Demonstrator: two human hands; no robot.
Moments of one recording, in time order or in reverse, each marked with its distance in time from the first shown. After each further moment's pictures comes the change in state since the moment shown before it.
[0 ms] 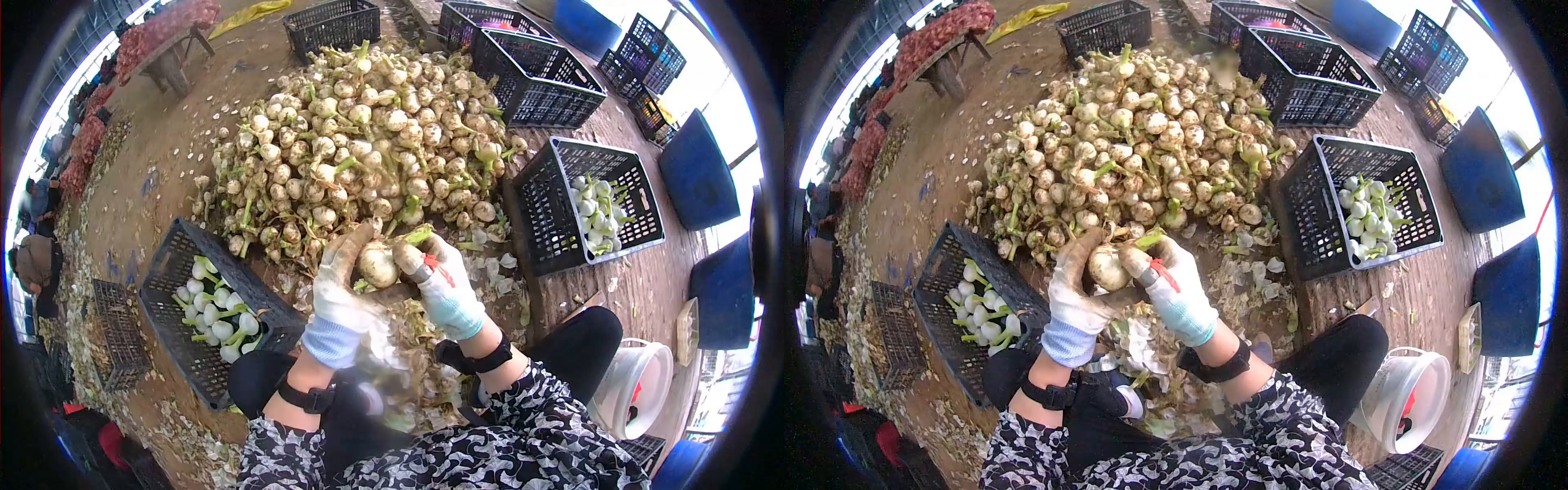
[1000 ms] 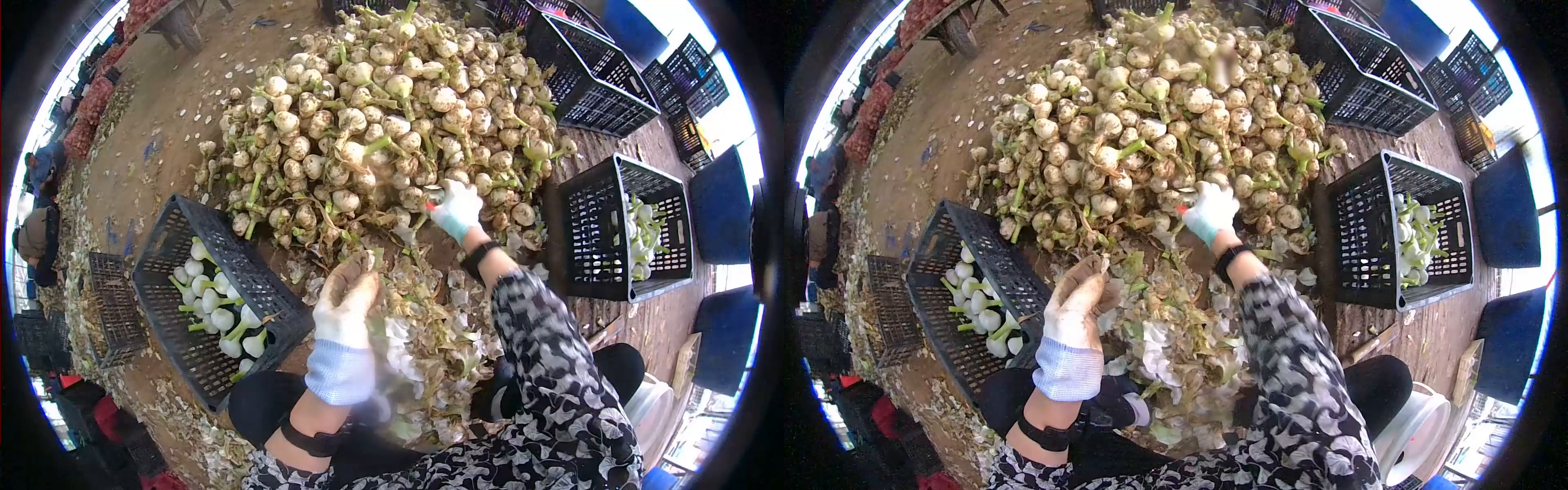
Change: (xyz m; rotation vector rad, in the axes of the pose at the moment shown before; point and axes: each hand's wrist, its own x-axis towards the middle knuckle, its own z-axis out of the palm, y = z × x) left_hand 0.009 -0.025 -0.008 -0.674 0.338 -1.012; right_hand 0.208 0.152 -0.083 -1.496 0.123 0.051
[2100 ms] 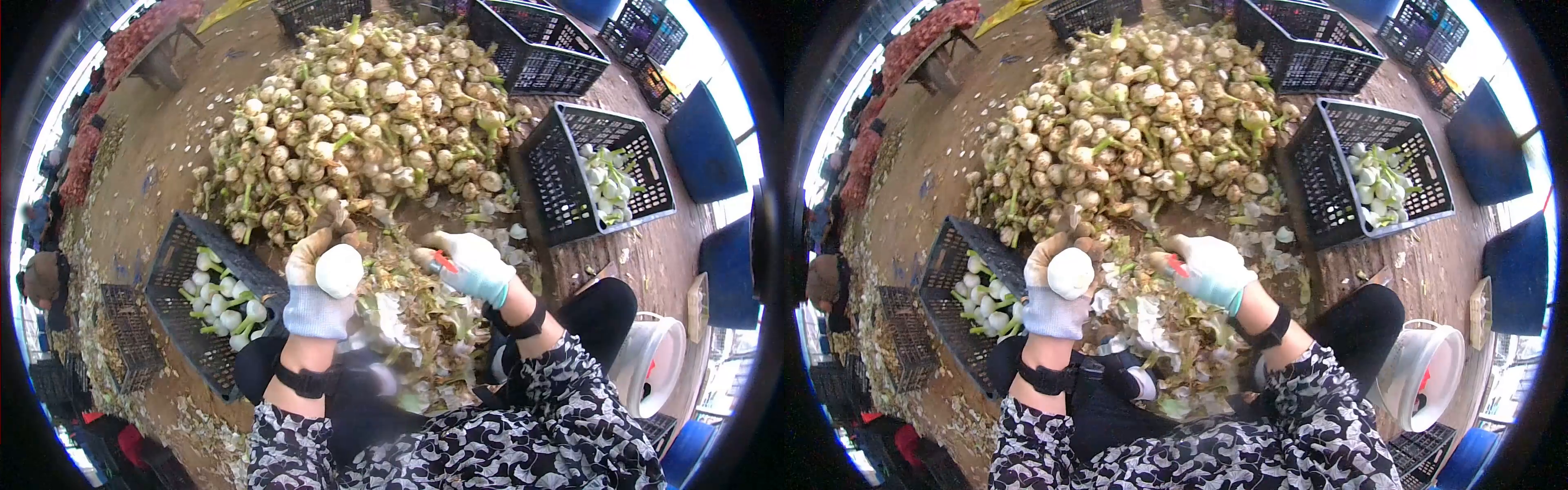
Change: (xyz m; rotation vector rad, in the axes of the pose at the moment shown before) left_hand -0.016 0.001 -0.006 -0.475 -0.211 -0.084; right_hand -0.201 -0.033 -0.167 0.201 -0.427 -0.077
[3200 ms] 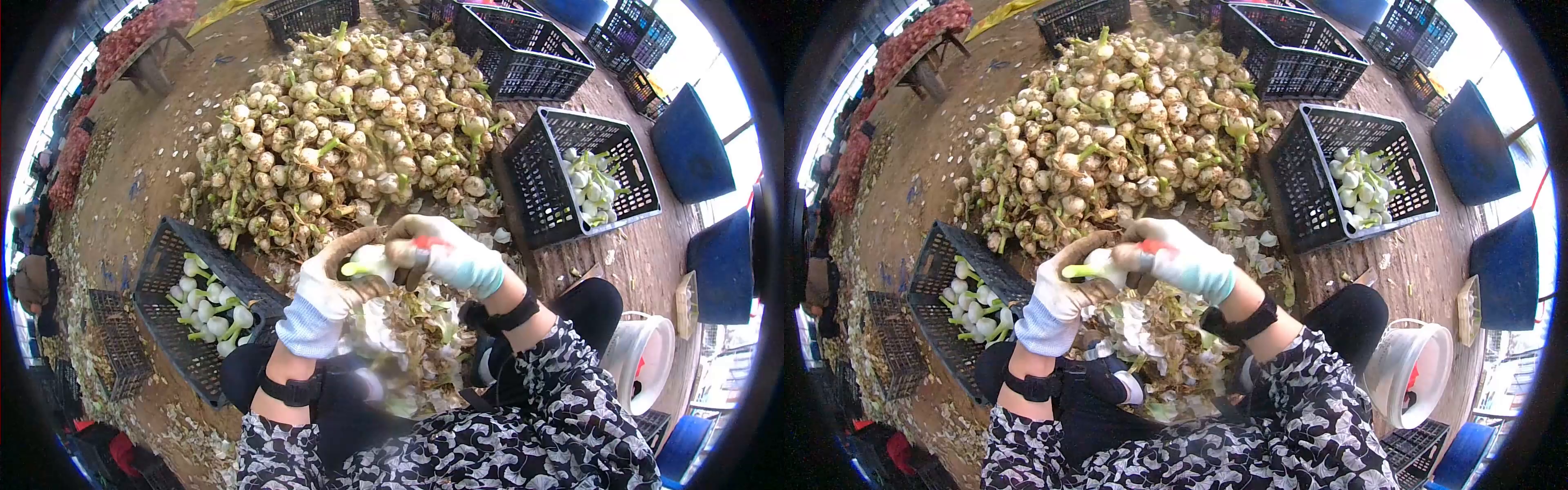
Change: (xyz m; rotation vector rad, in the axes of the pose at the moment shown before) left_hand -0.007 0.002 0.003 0.546 -0.466 -0.127; right_hand 0.008 0.001 -0.009 0.601 0.050 -0.328
